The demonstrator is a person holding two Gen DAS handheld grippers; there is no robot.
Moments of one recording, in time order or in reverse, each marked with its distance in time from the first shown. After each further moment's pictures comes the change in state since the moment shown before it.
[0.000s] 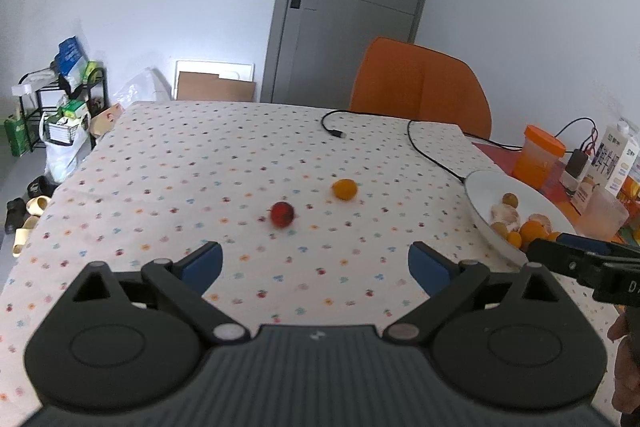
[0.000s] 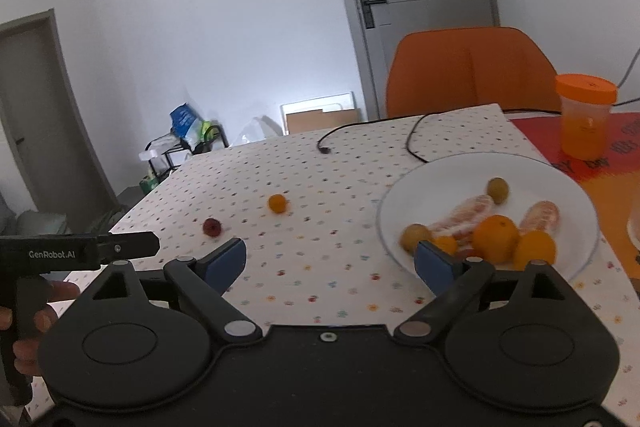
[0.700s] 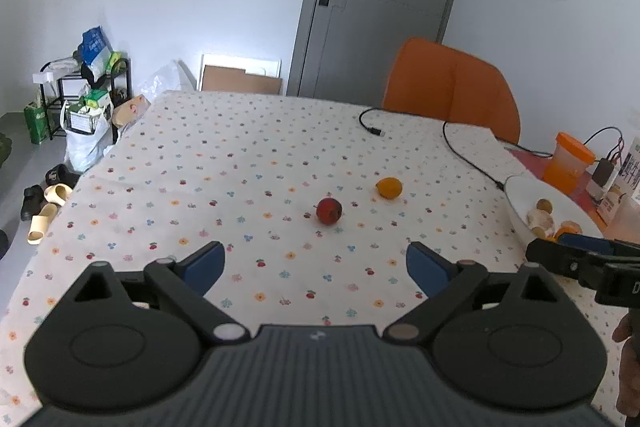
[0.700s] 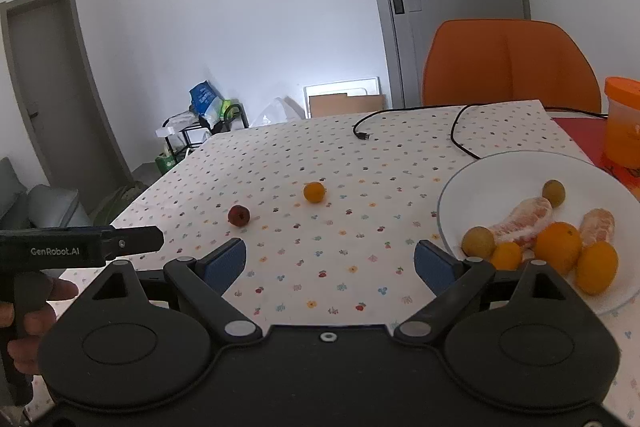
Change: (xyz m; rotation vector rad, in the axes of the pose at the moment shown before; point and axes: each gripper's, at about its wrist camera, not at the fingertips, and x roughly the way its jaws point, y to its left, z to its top) left arm 0.013 0.027 -0.003 -0.035 0.013 0.062; right arm 0.033 0.029 0.003 -0.047 0.049 0.047
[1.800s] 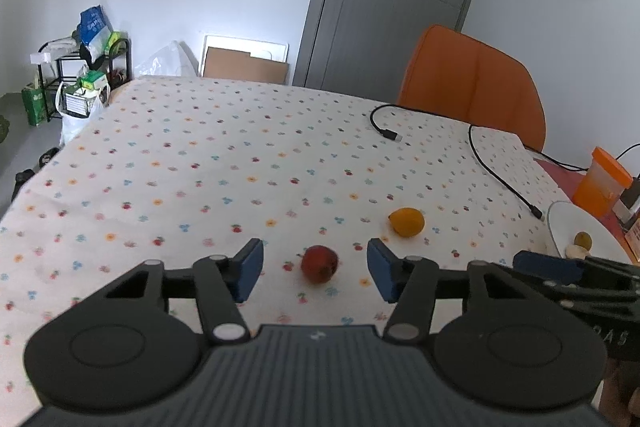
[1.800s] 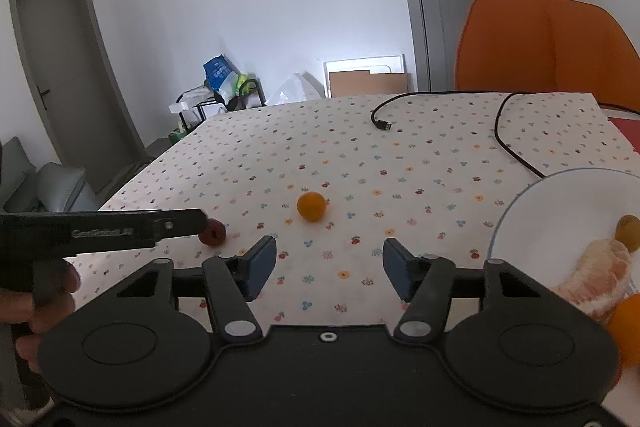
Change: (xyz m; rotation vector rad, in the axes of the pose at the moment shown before) left arm 0.090 -0.016 0.030 -0.046 0.039 0.020; right arm 0.087 -0.016 0.025 -0.038 0.083 0.073
